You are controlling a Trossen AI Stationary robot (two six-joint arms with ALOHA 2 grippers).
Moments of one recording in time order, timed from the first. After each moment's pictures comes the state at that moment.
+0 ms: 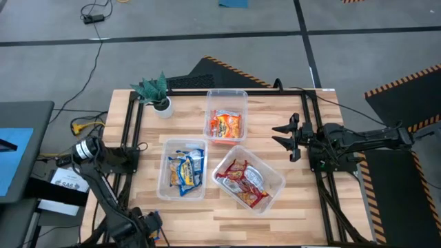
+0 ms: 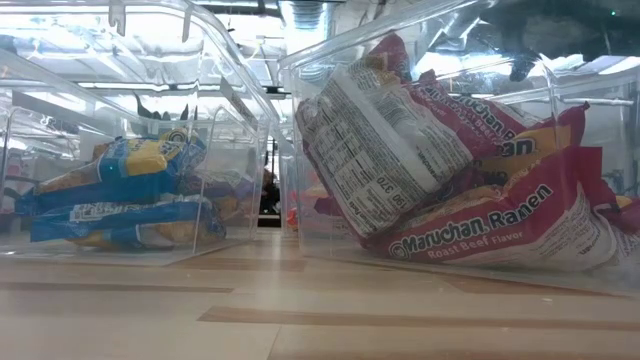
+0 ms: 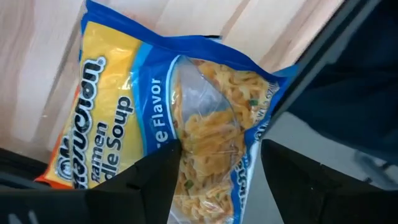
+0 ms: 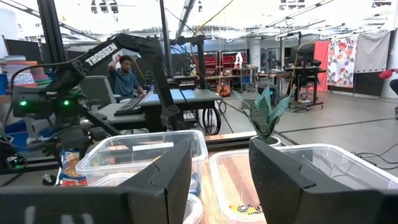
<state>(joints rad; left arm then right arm) -1.07 1.79 1.27 -0.82 0.06 -1.67 0.04 0.42 0.22 0.39 0.18 0.04</state>
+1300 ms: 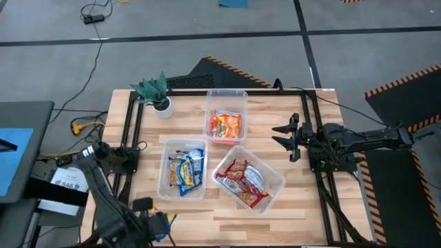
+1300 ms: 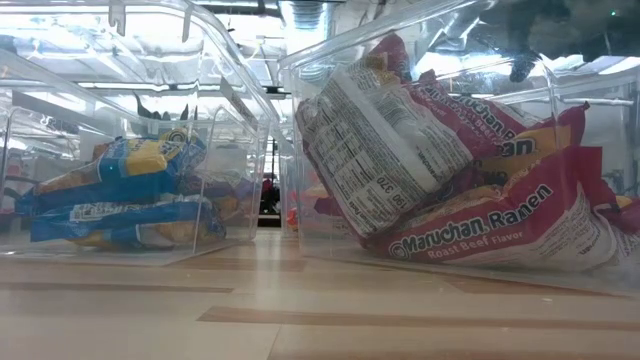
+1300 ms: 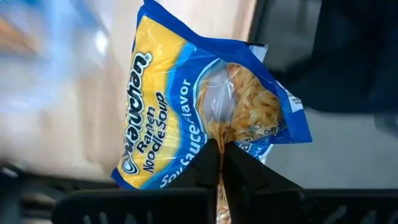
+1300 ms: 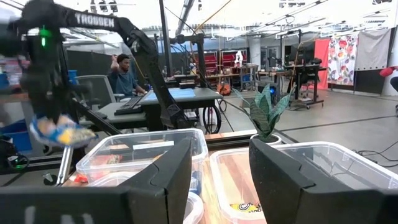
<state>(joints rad) -0.95 1.87 1.96 -1.45 -0.06 -1.16 0.04 0.42 0.22 0.39 0.18 0.05</state>
